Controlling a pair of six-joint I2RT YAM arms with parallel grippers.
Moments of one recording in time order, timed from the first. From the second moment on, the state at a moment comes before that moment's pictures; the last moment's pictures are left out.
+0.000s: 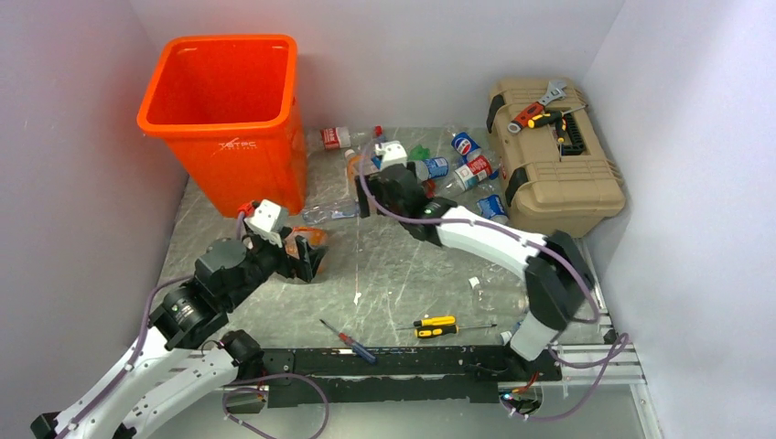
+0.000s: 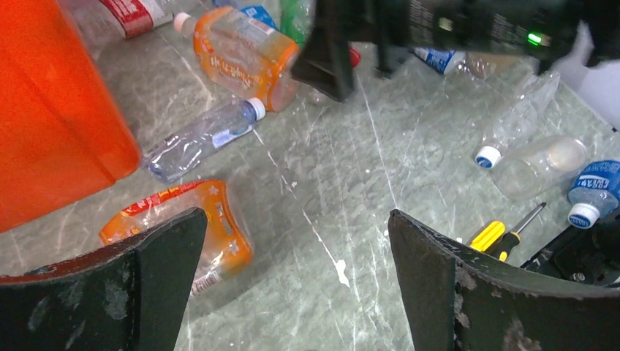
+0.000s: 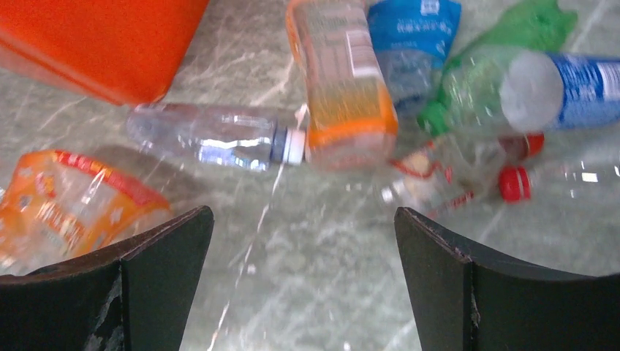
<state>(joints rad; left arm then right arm) -0.74 0.53 0.79 -0.47 -0.17 -0.21 0.81 1.57 1.15 -0.06 0.35 0.32</state>
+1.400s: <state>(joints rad) -0.74 0.63 0.77 -0.52 -0.16 -0.23 0.68 2.25 1.83 -0.38 0.18 0.10</state>
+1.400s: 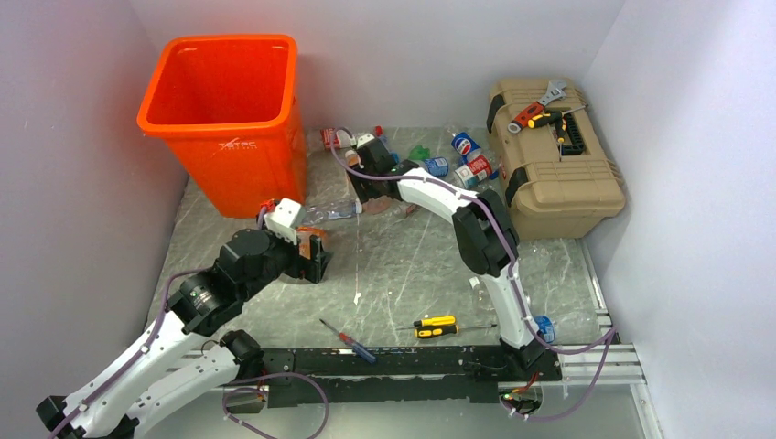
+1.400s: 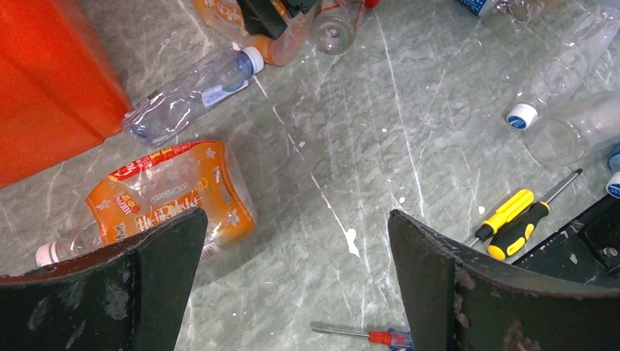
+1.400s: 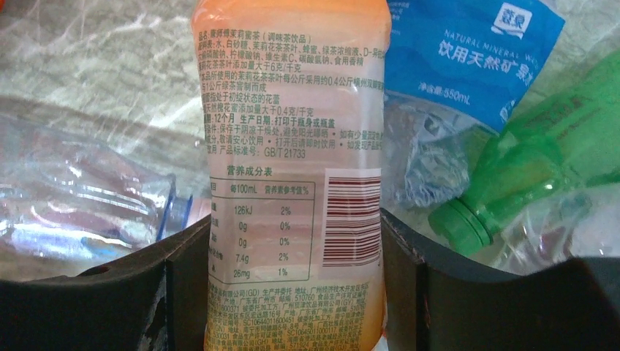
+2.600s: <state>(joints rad) -0.73 0.90 0.97 0.19 0.32 -0.51 0.90 0.65 0.23 0.77 -0.13 0.36</state>
